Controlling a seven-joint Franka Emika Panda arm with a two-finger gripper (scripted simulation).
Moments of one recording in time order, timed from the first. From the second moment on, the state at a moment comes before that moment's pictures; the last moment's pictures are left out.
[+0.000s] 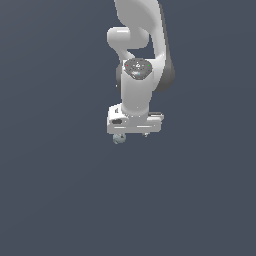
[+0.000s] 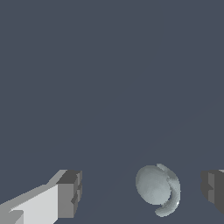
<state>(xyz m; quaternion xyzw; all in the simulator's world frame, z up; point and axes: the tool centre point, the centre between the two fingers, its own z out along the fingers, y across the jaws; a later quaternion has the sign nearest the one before) -0.006 0.021 0.169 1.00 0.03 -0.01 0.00</state>
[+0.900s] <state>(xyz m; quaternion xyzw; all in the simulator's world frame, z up) -0.002 0.010 0.181 1.00 0.02 0.01 0.00</state>
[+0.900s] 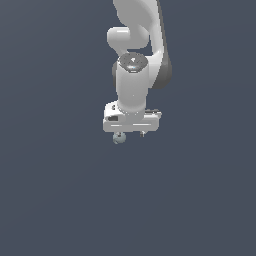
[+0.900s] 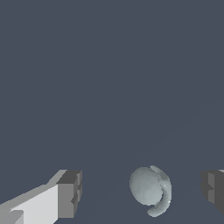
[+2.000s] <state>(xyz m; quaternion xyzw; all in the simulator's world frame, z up) -0.084 -0.040 0.094 0.99 -0.12 0.00 0.00</state>
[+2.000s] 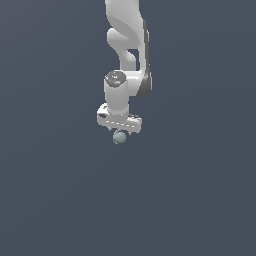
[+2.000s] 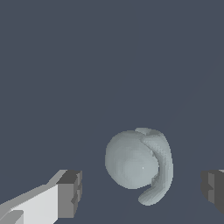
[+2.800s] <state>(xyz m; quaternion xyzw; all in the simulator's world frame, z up) -0.091 -0.043 0.063 0.99 -0.13 0.00 0.00</state>
